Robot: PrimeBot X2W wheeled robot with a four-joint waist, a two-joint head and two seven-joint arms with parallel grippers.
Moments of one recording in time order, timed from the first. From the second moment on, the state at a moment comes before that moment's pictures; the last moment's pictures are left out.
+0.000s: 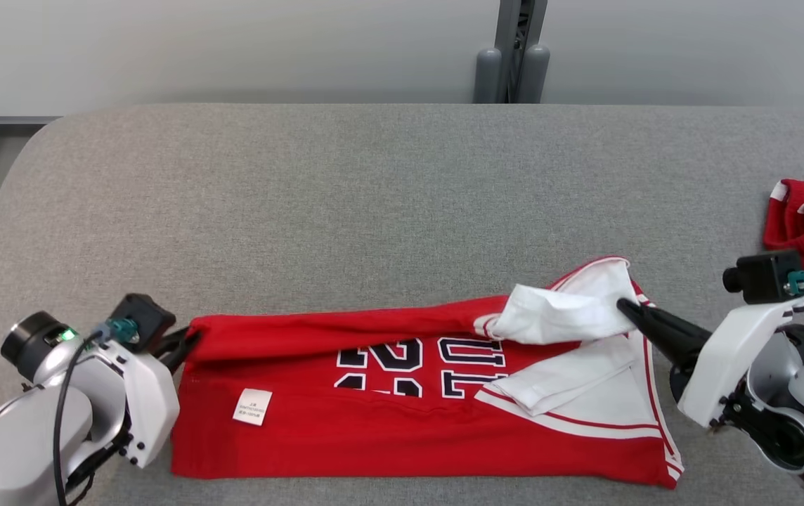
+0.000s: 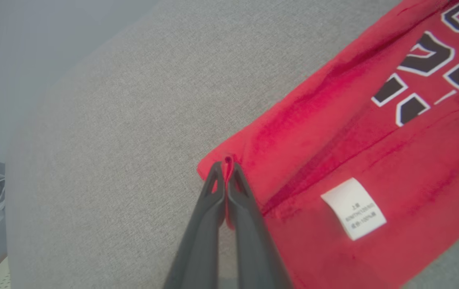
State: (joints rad) left arm -0.75 0.65 -1.28 0.57 -0.83 -0.09 -0.06; right arm -0.62 -0.67 1.00 0.29 1.28 0.13 0.01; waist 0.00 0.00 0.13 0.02
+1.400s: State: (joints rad) left arm -0.58 0.65 -1.23 0.50 -0.65 0.11 -0.06; right arm -0.24 -0.59 0.45 0.08 1.00 0.13 0.50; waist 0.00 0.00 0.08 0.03
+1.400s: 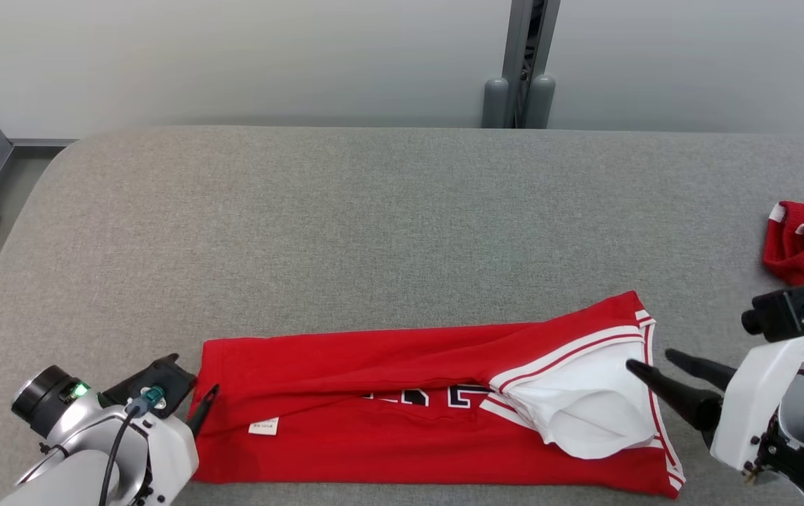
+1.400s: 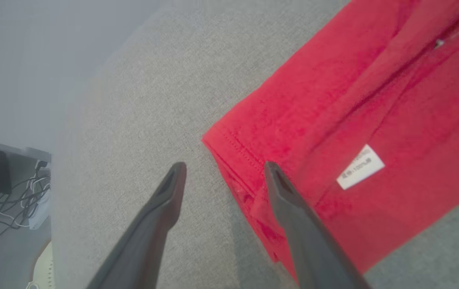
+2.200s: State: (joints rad) left arm -0.32 0.41 -0.58 0.26 -0.53 0.39 -0.26; right arm -0.17 -0.25 0.18 0.15 0.72 0.13 0.01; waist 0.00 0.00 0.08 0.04
